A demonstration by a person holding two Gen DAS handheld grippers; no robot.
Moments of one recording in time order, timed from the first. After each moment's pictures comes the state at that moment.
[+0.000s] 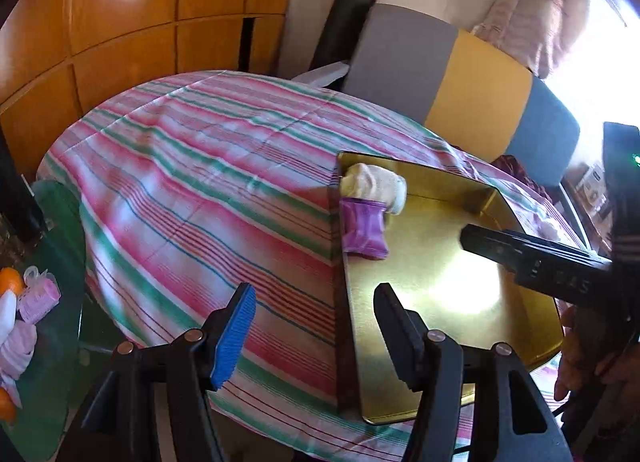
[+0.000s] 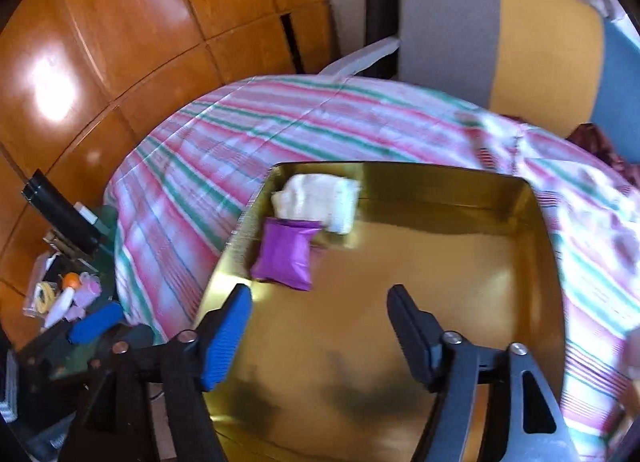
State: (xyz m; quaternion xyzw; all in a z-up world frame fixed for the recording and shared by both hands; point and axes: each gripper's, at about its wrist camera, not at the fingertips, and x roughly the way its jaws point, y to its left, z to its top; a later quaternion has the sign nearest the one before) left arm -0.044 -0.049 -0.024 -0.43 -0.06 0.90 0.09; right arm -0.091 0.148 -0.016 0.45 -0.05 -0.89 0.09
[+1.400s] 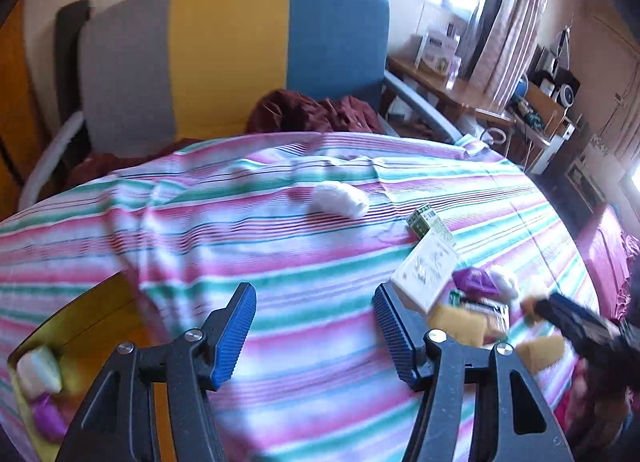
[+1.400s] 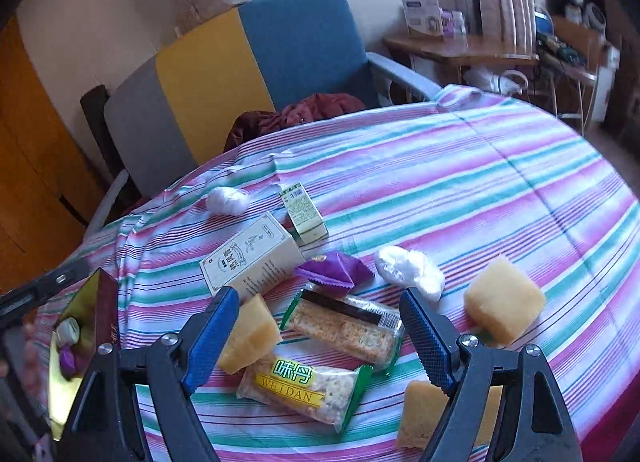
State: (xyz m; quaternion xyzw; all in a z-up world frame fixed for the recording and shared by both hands) left arm -0.105 0.367 0.020 -0.44 0.12 0.81 0.37; right arm 0.127 0.559 -0.010 0.34 -0.27 -0.86 -0.25
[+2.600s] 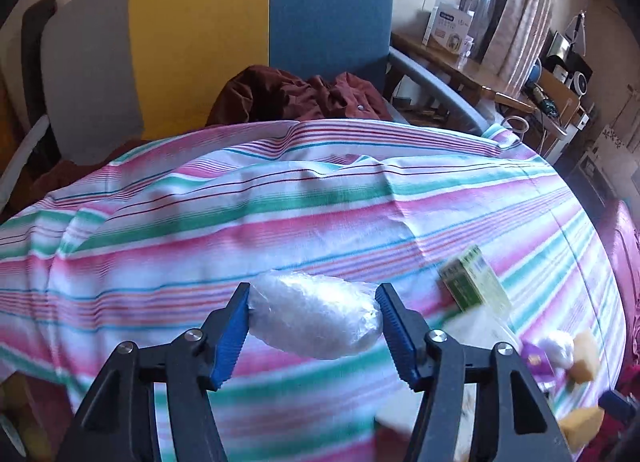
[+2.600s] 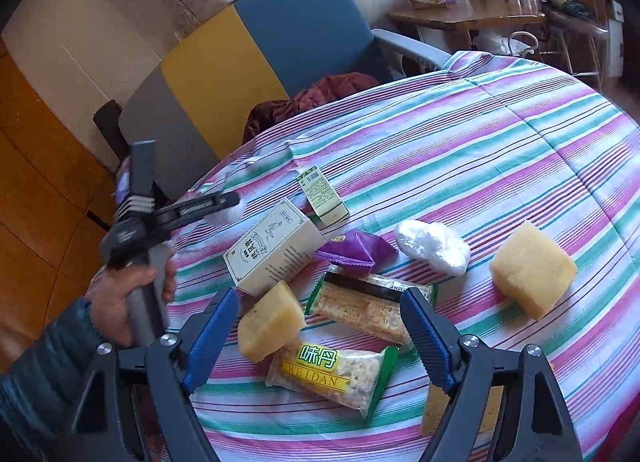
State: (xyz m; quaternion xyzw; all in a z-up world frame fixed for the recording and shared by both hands) left arm -0.153 0.463 -0.045 -0.45 0.14 0.80 0.37; right arm 0.133 0.559 -0.018 0.34 -0.33 -0.86 -0.21
